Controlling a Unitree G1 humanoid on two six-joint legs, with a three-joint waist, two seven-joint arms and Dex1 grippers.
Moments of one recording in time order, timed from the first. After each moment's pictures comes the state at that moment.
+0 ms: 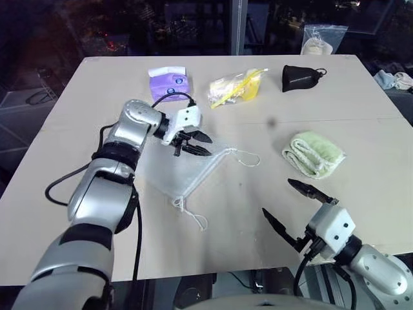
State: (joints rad) left arm -0.99 0.62 -0.27 0.76 -0.09 0.12 -1.45; right arm 0.50 -0.48 0.08 -0.88 0.08 0.17 0.51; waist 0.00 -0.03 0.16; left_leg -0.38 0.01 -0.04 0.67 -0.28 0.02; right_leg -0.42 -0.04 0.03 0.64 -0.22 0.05
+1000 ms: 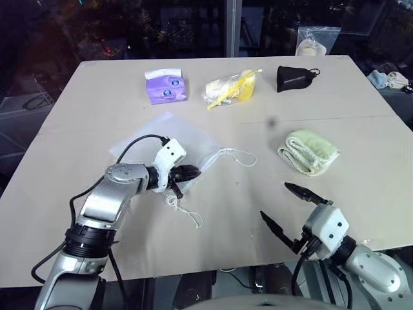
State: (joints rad) left arm -0.35 0.67 -0.08 -0.14 -0.24 0.72 -0.92; right arm 0.48 -0.47 0.11 -0.83 0.09 0.18 0.51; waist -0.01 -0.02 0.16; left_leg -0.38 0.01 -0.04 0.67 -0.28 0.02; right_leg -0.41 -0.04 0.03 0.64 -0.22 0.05
